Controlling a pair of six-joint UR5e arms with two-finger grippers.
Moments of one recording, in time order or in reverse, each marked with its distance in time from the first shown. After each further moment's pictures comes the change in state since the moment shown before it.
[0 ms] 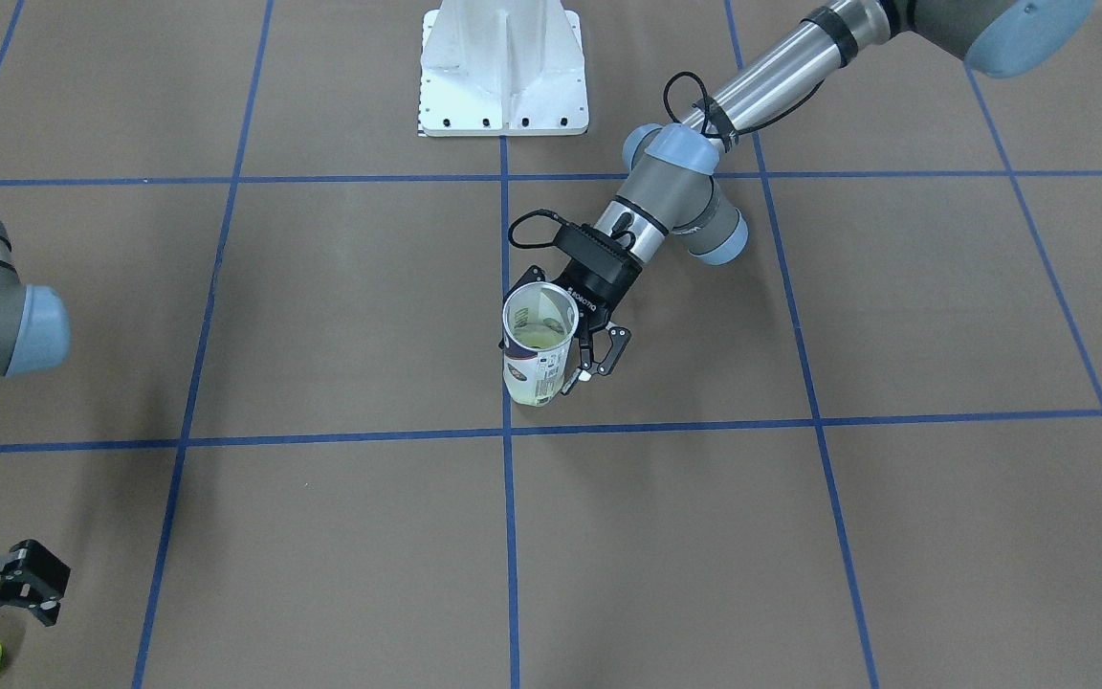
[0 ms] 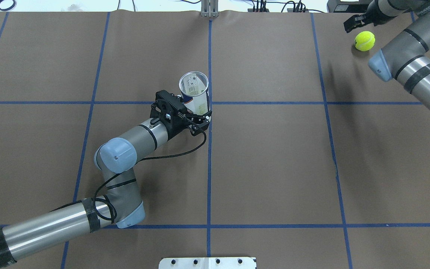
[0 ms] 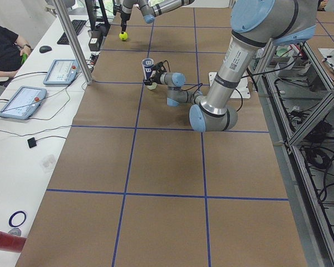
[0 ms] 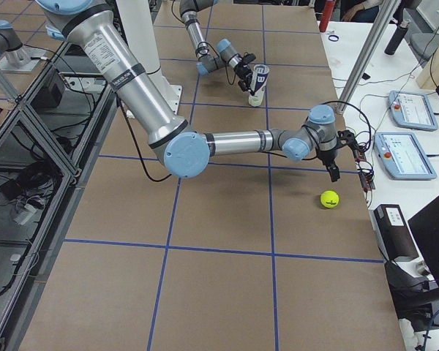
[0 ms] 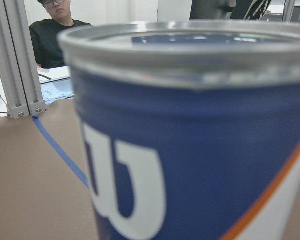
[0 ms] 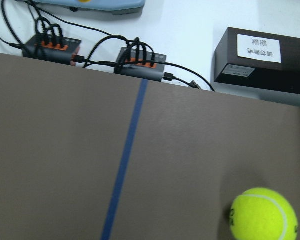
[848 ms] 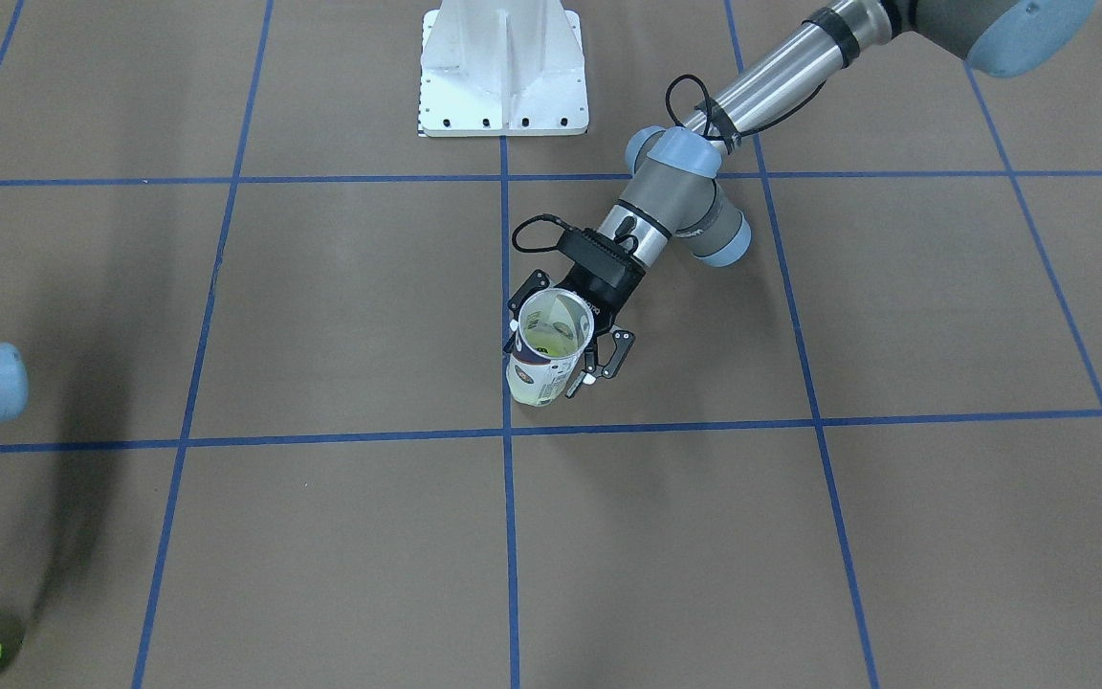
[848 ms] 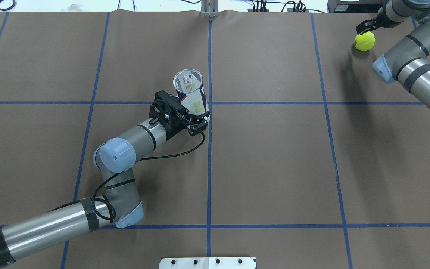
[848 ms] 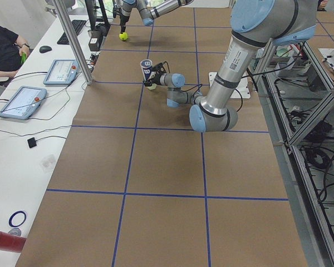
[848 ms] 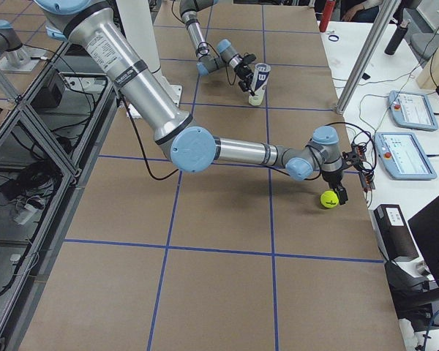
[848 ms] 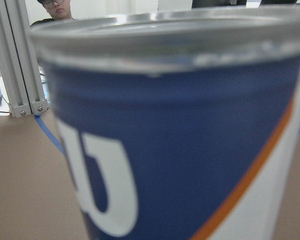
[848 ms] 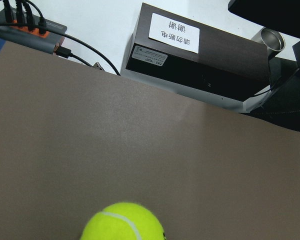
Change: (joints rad) left arm -0.001 0.004 0.010 -0.001 0.000 0.001; right arm -0.003 0.066 -0.210 0.108 -0.092 -0.023
